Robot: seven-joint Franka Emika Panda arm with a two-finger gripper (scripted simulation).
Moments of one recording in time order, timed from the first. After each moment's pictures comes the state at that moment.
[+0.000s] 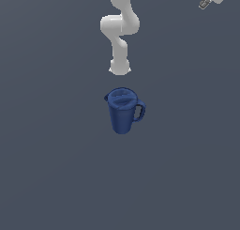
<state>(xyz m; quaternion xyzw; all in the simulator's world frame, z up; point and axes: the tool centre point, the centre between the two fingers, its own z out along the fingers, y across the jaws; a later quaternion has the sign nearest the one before) -0.091 0.203 0.546 0.87 0.37 0.00 0.32</state>
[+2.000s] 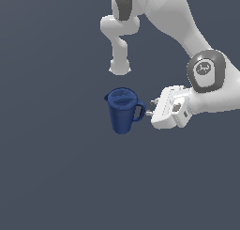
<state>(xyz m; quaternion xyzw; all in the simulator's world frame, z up) -0.022 0.129 0.211 0.77 0.48 -0.36 0.23</state>
